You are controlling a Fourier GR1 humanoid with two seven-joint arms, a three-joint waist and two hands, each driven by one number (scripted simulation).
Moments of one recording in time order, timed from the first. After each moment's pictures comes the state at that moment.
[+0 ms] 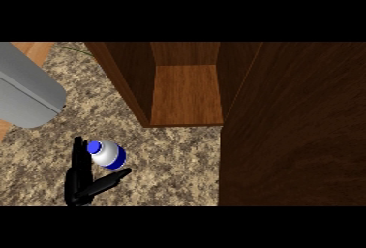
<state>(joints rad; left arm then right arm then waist) 0.03 0.08 0.01 -1.08 0.33 0.29 -0.50 0.71 -0.20 -0.22 -2.38 -0.52 0.48 -0.03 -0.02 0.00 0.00</state>
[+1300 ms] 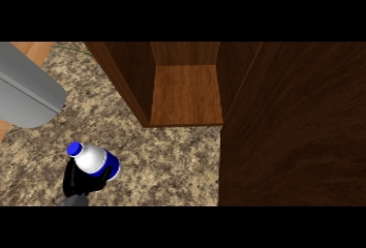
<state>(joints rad) -0.19 0.14 0.13 -0.63 0.45 -0.25 -0.78 0.81 -0.26 -0.30 -2.37 -0.60 0.52 -0.12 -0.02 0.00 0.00</state>
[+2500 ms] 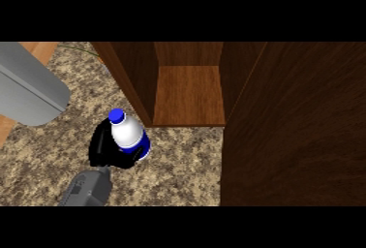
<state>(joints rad) -0.23 0.07 -0.06 -1.05 0.35 -0.07 -0.50 0.85 -0.29 -0.36 -2.35 -0.65 0.54 -0.17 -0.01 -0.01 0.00</state>
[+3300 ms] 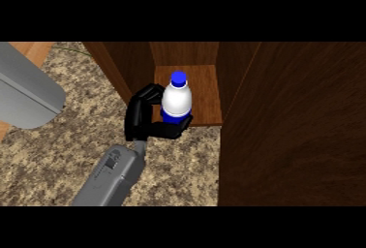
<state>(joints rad) -0.46 0.00 -0.27 -1.14 0.30 0.39 -0.30 0.85 -0.31 -0.37 -2.35 -0.69 0.54 -0.16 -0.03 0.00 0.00</state>
